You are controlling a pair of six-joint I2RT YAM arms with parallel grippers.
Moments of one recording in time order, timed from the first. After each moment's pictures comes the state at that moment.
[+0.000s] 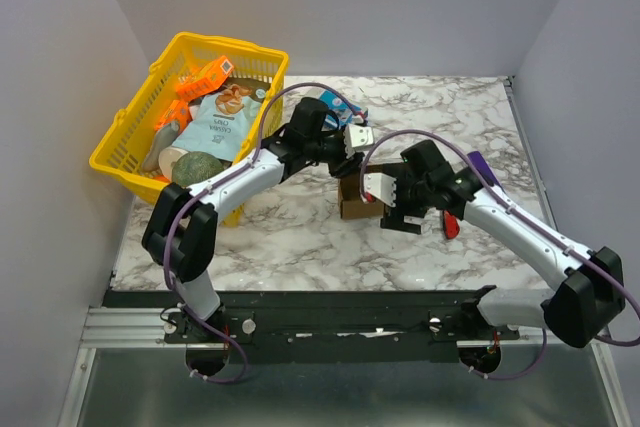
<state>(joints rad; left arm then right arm) -0.62 1.70 1.29 -0.09 0.66 0.54 0.59 1.27 1.01 -0.76 -0.19 -0.92</state>
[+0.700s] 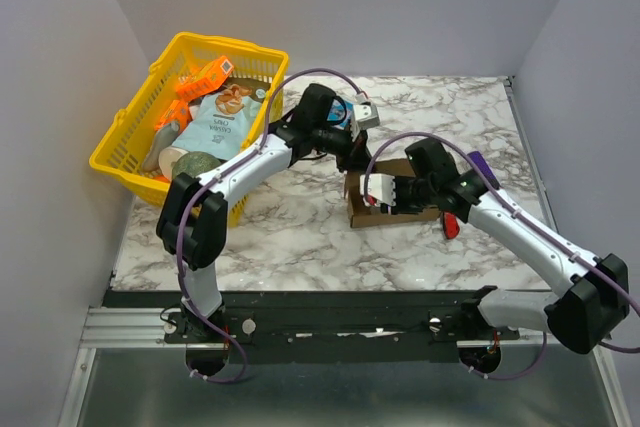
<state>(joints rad) -0.61 1.82 1.51 -0.28 0.92 0.26 0.59 1.22 1.02 -0.70 -0.27 -1.02</state>
